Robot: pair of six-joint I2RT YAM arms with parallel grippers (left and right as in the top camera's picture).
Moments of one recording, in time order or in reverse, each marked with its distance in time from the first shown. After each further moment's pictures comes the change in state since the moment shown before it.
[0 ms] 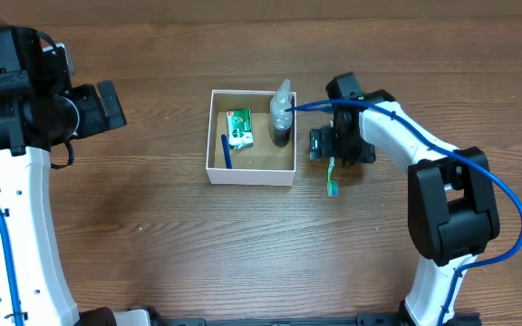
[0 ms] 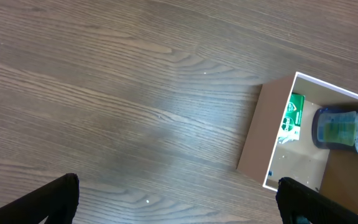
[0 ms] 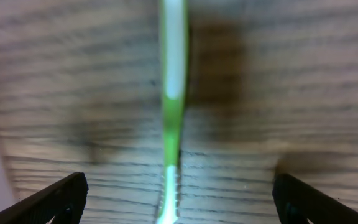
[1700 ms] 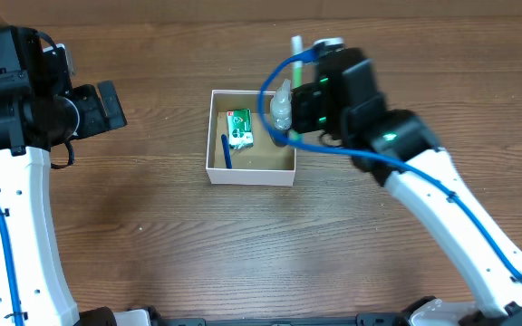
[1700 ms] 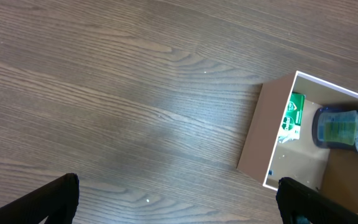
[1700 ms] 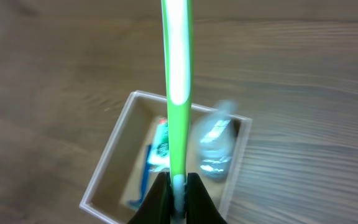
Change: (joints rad) left arm 0.000 0.000 0.000 -0.003 0.000 0.000; right arm 0.253 -0.509 0.081 0.190 0.034 0.009
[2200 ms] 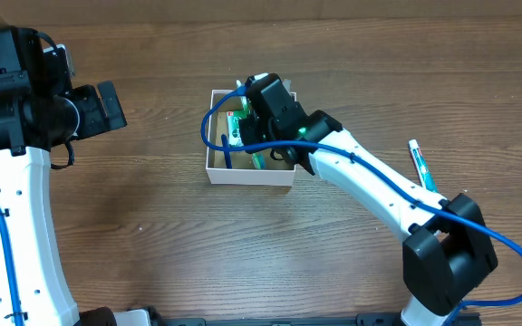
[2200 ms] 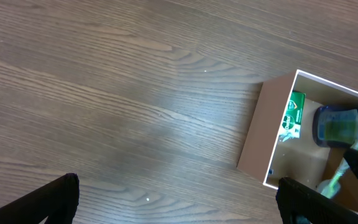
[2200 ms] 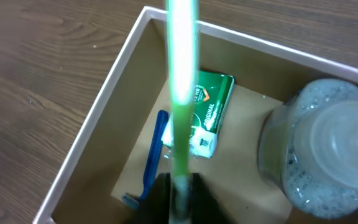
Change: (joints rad) left arm 0.000 0.000 0.000 -0.005 0.000 0.000; right arm 0.124 0.328 -0.001 0.126 0.000 0.001
